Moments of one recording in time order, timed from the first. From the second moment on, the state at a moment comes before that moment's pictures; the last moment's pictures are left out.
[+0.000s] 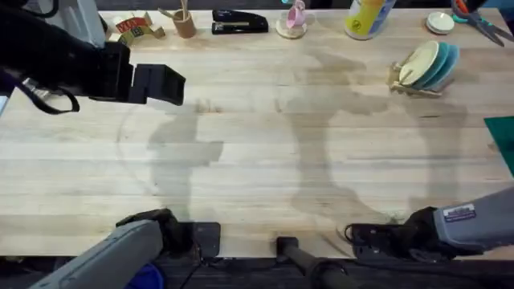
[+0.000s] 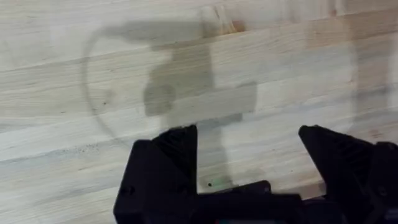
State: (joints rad) left arm 0.22 1.20 1.36 -1.43 0.27 0.29; right arm -0.20 1.74 2.20 -1.67 0.14 0.17
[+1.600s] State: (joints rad) left arm 0.22 1.20 1.36 -1.43 0.27 0.29; right arm -0.20 1.07 1.99 -1.71 -0.11 0.05
